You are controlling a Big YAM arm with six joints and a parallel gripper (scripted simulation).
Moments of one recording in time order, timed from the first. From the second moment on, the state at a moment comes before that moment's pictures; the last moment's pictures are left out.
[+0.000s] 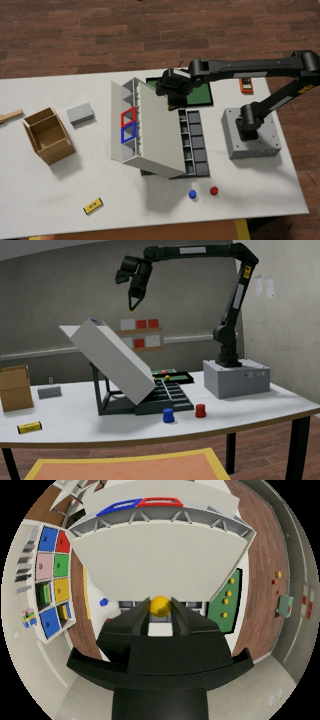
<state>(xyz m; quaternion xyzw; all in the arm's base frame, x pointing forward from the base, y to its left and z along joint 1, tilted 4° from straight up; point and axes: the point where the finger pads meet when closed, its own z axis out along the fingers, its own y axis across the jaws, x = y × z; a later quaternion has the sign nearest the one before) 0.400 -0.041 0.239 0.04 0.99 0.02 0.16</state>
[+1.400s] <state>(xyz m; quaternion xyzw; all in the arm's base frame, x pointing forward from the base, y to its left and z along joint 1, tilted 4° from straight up) 0.489 -0.052 0.245 0.04 0.99 0.02 0.15</state>
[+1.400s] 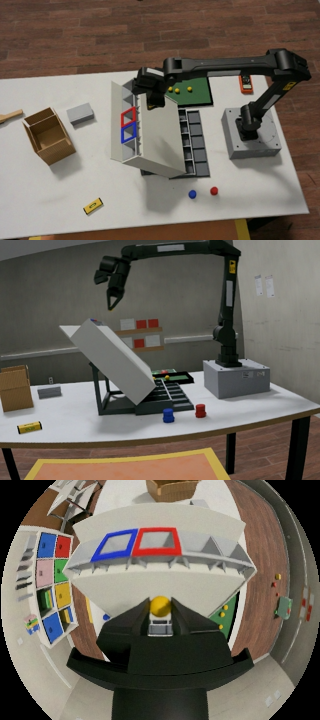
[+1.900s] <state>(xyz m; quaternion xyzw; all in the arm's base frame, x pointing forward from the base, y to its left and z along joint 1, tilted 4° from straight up) 0.545 -0.057 0.234 0.04 0.99 0.02 0.15</state>
